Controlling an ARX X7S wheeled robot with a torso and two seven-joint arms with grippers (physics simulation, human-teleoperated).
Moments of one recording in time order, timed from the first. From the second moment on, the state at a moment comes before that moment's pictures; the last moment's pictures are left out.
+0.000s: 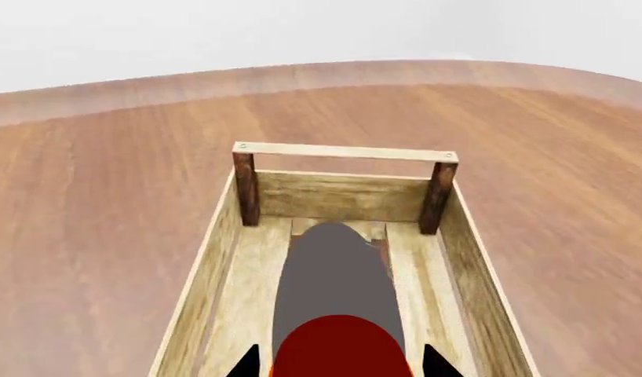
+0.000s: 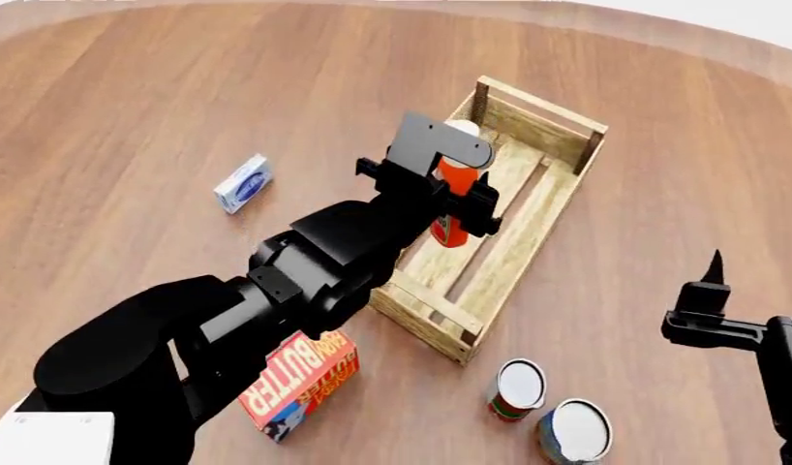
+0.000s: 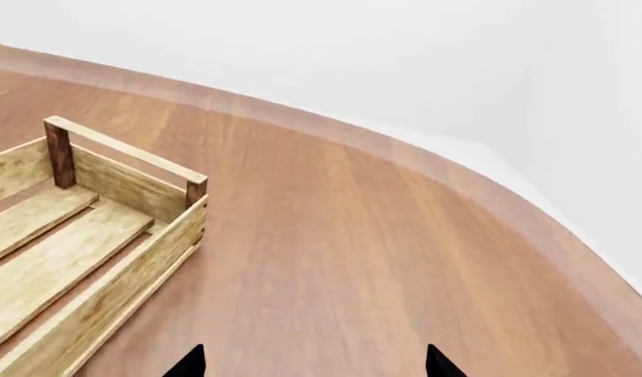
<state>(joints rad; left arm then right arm) -1.37 0.00 1.57 -0.88 -1.33 0.06 -0.14 0.21 0.47 0.36 -0.80 0.43 1.07 0.28</state>
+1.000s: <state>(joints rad) -1.37 0.00 1.57 -0.88 -1.33 0.06 -0.14 0.23 0.46 0.39 -0.81 0.45 1.15 0.34</state>
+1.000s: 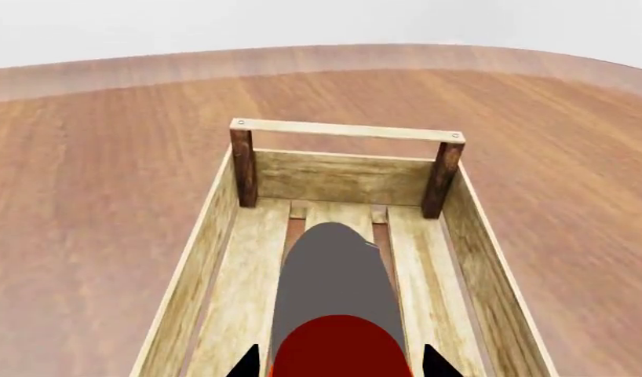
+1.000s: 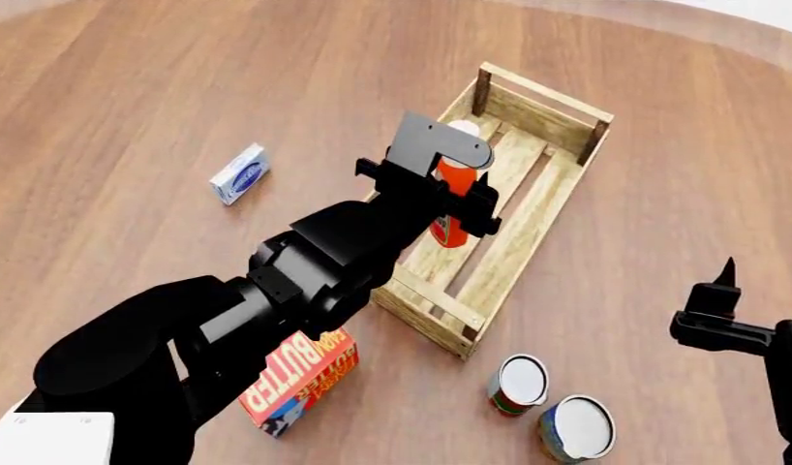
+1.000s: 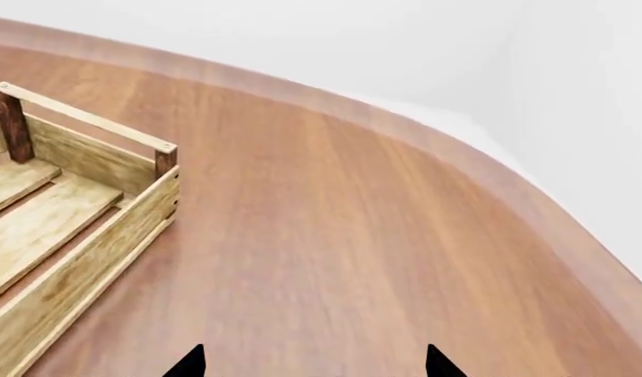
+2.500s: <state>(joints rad) -1.38 0.00 1.56 -0.88 -1.34 0.06 -0.14 0.23 0.46 0.39 -0.80 0.48 1.15 0.36</state>
